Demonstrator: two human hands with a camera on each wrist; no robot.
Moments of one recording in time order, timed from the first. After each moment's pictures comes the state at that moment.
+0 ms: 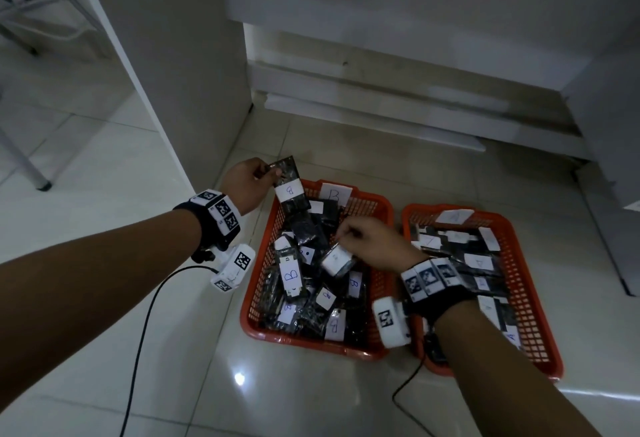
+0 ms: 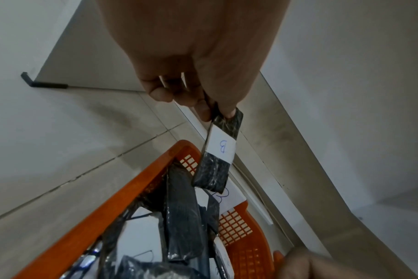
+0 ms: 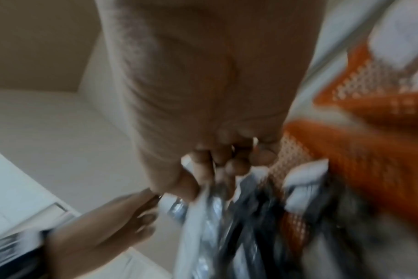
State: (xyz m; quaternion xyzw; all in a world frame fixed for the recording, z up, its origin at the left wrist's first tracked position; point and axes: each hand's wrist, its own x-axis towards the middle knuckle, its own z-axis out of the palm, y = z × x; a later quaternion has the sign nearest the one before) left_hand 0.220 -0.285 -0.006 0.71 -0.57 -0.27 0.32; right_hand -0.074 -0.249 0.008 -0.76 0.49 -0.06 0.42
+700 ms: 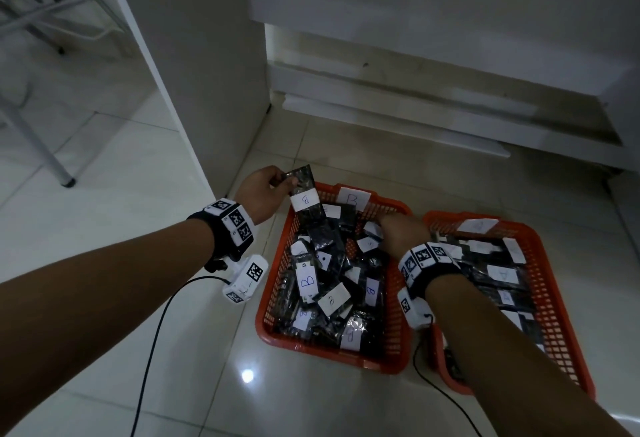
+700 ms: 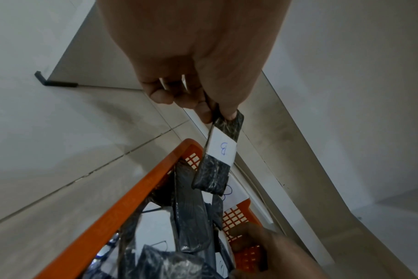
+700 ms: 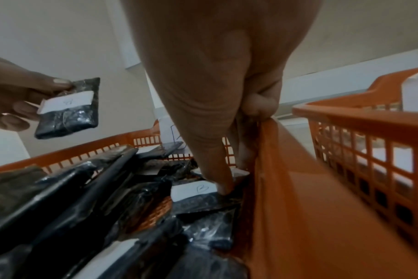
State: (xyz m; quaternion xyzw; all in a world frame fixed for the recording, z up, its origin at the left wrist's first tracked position) left_hand 0.223 -0.278 -0.010 0.71 -0.56 -0.29 0.32; right_hand -0.082 -0.309 -0.043 -0.82 0.55 0.14 0.04
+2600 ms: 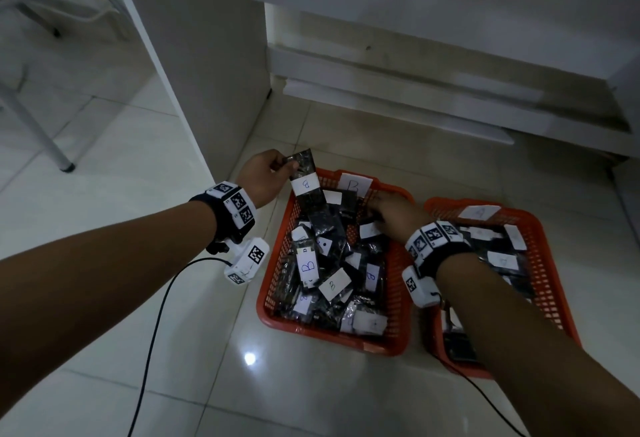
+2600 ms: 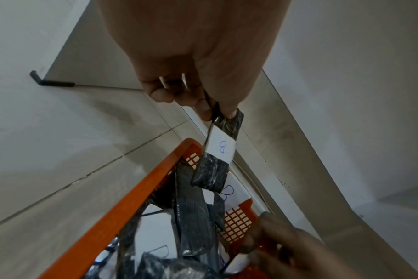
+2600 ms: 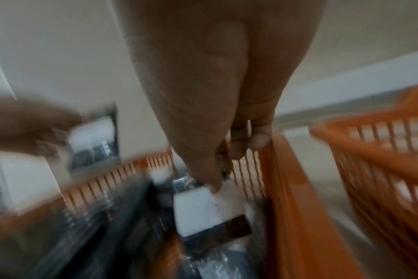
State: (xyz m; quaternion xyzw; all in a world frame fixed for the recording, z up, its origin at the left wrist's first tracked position) left_hand 0.228 -0.288 -0.026 0.70 -0.56 -0.29 0.34; right_hand -0.078 -0.311 -0.029 -0.85 0.50 0.13 0.14
